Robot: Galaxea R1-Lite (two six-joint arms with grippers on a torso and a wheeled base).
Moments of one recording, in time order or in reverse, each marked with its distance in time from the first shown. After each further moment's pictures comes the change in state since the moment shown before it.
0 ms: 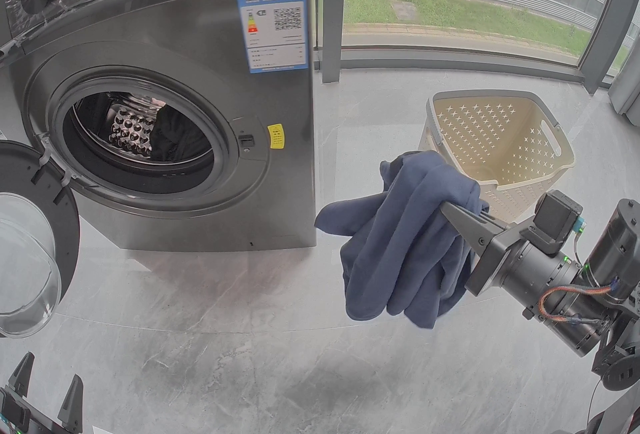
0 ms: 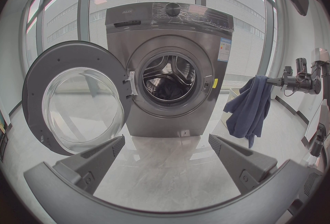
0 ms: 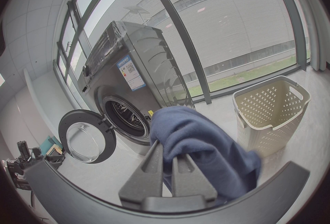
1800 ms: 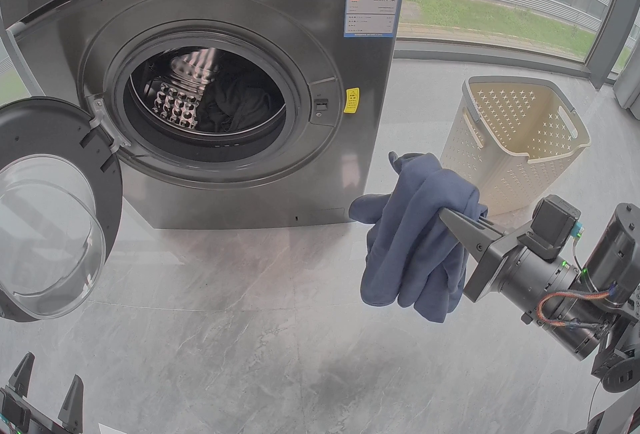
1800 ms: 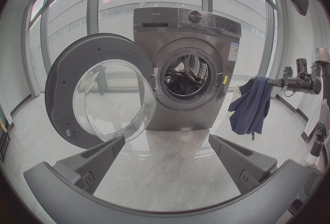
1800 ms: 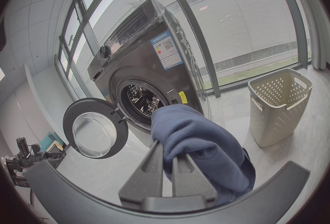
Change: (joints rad) left arm 0.000 0.001 0.000 0.001 0.000 0.002; right arm 0.007 0.000 0.009 0.008 -0.011 -0.012
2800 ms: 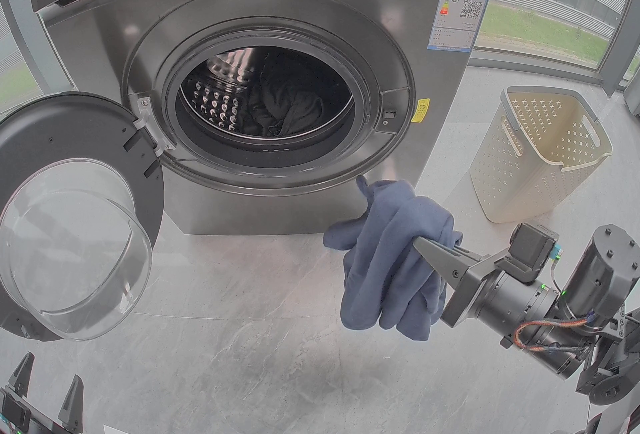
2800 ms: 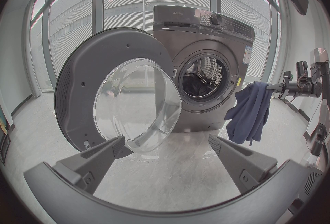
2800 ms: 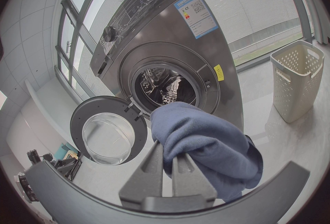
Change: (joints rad) left arm 0.000 0.000 0.000 0.000 0.001 0.003; right arm 0.066 0.065 0.020 -0.031 0.000 0.157
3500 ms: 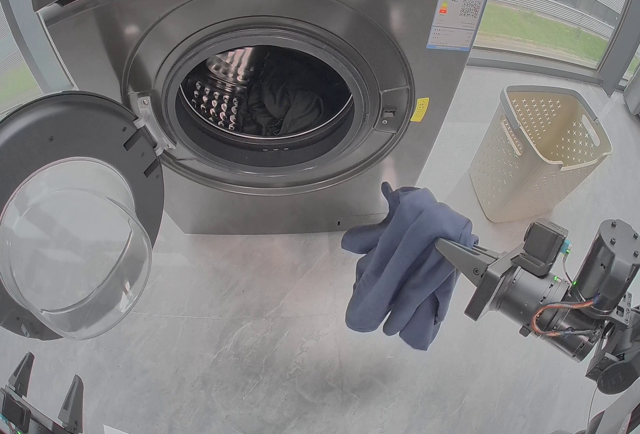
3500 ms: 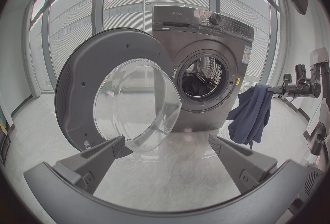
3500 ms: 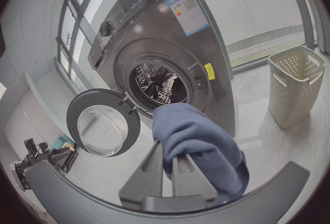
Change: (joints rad) left arm 0.000 0.000 0.000 0.000 -0.001 0.003; right arm -0.136 -0.026 0.062 0.005 0.139 -0.053
